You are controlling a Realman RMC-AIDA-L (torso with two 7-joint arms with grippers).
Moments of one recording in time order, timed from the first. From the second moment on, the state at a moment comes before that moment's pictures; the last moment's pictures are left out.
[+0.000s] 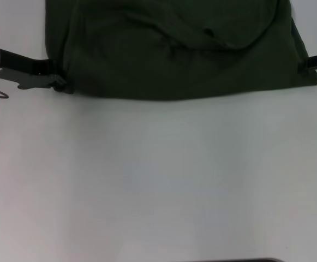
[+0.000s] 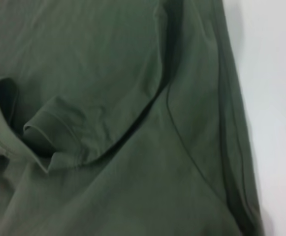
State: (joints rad) left arm -0.79 -1.94 0.85 0.55 2.40 1.24 -2.59; right arm 0.65 1.92 -0.65 -0.72 -2.57 -1.26 2.52
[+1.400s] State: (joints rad) left arm -0.79 -1.94 0.84 0.55 2.40 1.23 -2.59; right arm 0.66 1.95 -0.64 -0.69 -2.57 -1.17 2.52
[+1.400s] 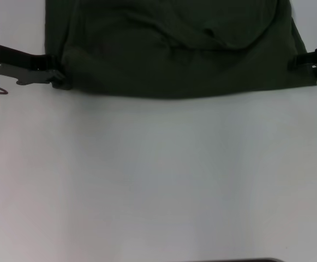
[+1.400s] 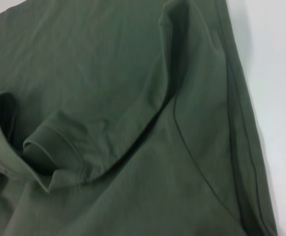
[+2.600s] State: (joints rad) left arm -0.79 -1.95 0.82 0.58 2.40 1.23 -2.59; right arm 0.67 1.95 -0.64 -0.64 -2.61 -1.20 2.53
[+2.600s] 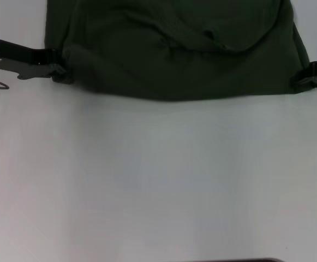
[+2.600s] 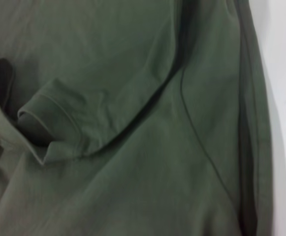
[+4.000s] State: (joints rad) left arm -0.75 -1.90 0.85 0.66 2.54 1.71 -2.51; right arm 0.61 1.89 -0.70 -0.80 -2.63 -1.68 2.51
